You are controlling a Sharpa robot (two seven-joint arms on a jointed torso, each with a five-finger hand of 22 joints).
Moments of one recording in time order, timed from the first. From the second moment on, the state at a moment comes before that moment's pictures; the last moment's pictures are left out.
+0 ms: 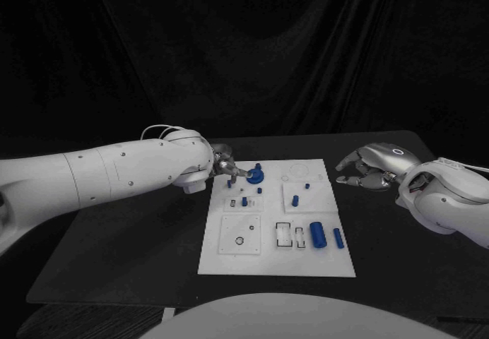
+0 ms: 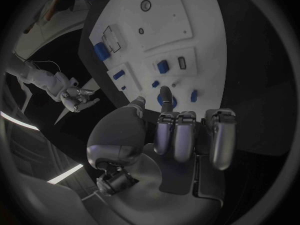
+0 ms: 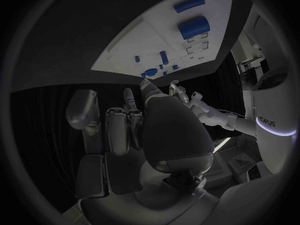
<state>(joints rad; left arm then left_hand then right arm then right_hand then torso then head) 1.29 -0.62 -0.22 1.31 -1.01 0.04 -0.47 0.95 0.04 0.05 0.22 0.12 1.02 0.04 0.35 1.17 1.47 -0.02 1.57 1.31 1.47 -0.07 1.57 1.31 0.01 1.46 0.05 1.53 1.31 1.25 -1.02 -0.25 1.57 -1.58 -0.41 -0.07 1.37 -0.02 0.11 0.24 0.17 0.95 0.09 0.10 0.14 1.46 -0.01 1.44 1.31 1.47 -0.06 1.45 1.31 0.08 1.39 0.05 1.06 1.31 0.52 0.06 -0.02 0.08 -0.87</state>
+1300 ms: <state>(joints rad) 1.28 -0.51 -0.22 1.01 -1.08 0.13 -0.44 1.02 0.07 0.02 0.23 0.08 0.96 0.06 0.31 1.20 1.47 -0.01 1.57 1.31 1.47 -0.06 1.57 1.31 0.01 1.47 0.05 1.51 1.31 1.22 -1.02 -0.25 1.58 -1.56 -0.51 0.04 1.35 0.00 0.14 0.25 0.27 1.00 0.09 0.10 0.14 1.46 -0.01 1.45 1.31 1.47 -0.06 1.47 1.31 0.08 1.40 0.04 1.08 1.31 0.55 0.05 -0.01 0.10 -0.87</state>
